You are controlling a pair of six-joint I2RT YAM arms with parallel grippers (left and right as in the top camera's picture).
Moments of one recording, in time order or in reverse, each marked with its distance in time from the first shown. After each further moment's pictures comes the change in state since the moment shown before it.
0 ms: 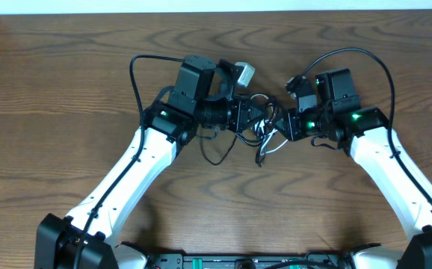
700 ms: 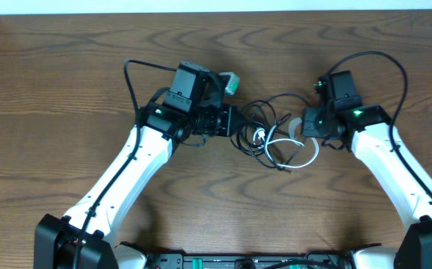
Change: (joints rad) left arm 0.050 0.000 -0.002 -0.259 -0.248 0.053; right arm -0.059 0.032 0.000 -0.110 0.481 0.214
